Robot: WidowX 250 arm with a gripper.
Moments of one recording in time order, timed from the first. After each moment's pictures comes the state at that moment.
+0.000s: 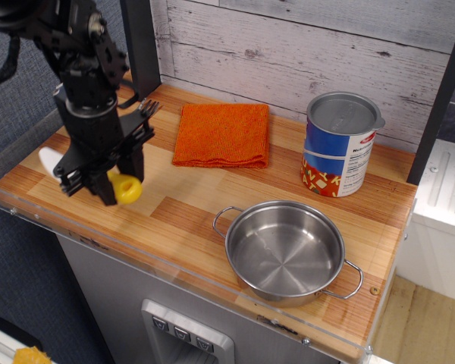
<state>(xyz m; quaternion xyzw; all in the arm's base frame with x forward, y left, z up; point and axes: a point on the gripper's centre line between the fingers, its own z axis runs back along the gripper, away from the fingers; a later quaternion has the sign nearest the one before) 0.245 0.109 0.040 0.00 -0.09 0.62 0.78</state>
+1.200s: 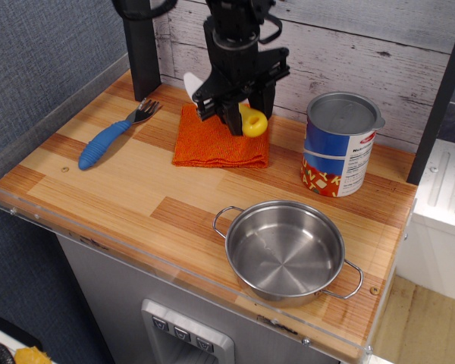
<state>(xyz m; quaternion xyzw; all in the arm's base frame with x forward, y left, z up) 0.368 0.036 0.053 -0.04 -0.12 0.50 0.86</state>
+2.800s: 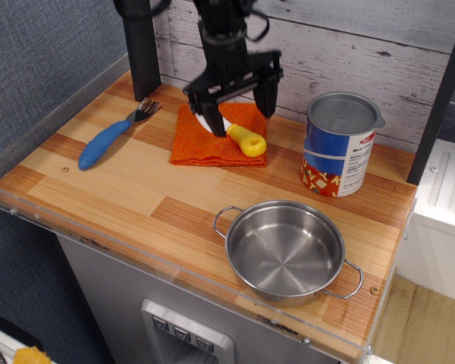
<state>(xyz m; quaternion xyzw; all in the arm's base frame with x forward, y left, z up) 0.373 0.048 0.059 -0.06 -0.09 0.44 0.89</state>
